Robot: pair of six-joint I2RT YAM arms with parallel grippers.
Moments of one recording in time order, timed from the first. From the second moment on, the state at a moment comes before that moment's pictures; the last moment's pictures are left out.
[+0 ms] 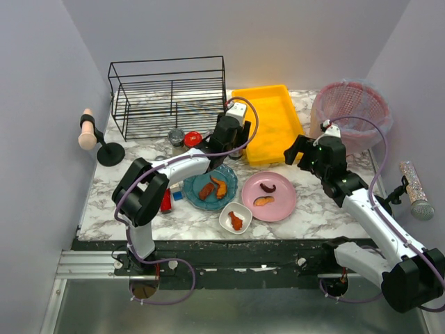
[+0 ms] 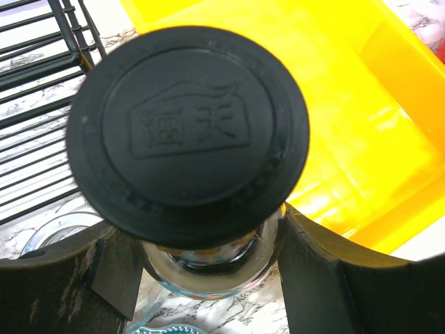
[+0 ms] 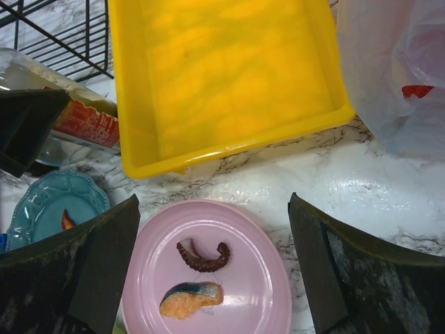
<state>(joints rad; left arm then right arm) -0.70 1.83 1.24 0.22 -0.30 -0.18 0.32 1.00 0.74 -0.21 0.14 0.44</state>
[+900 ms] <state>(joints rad) -0.64 1.58 1.92 -0.44 -0.13 -0.10 0.32 1.00 0.73 -0.21 0.14 0.46</state>
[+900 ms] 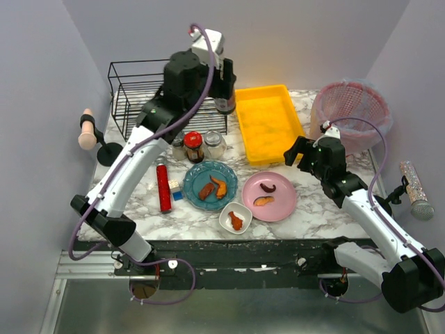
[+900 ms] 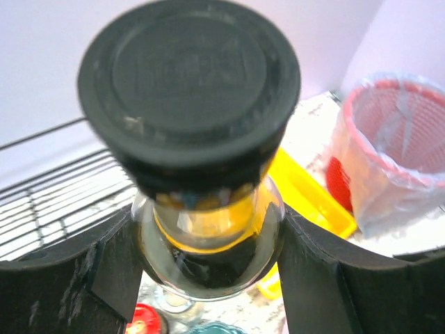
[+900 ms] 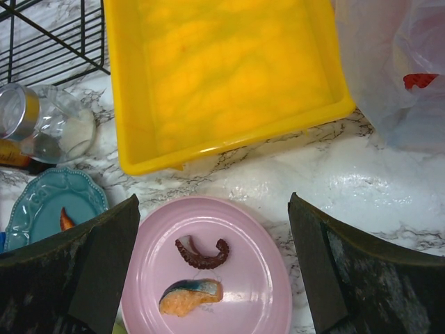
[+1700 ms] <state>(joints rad) -0.28 1.99 2.19 -0.37 0.06 -0.10 0.32 1.01 0.72 -0.21 0.13 0.47</state>
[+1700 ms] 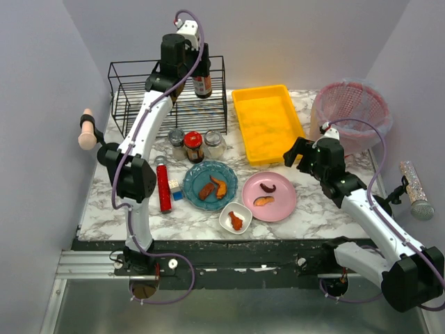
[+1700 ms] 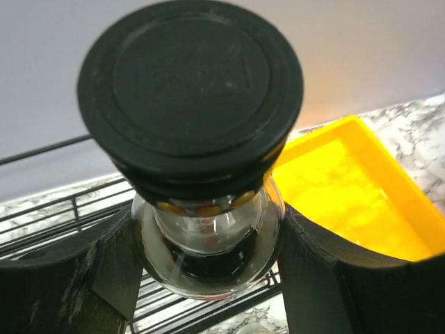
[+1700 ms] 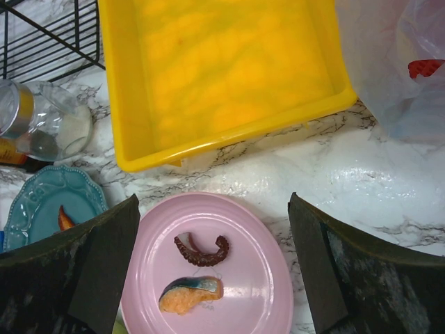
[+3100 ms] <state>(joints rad) -0.33 2.16 2.03 0.10 0.01 -0.06 0.32 1.06 0.70 -0.21 0.13 0.48</state>
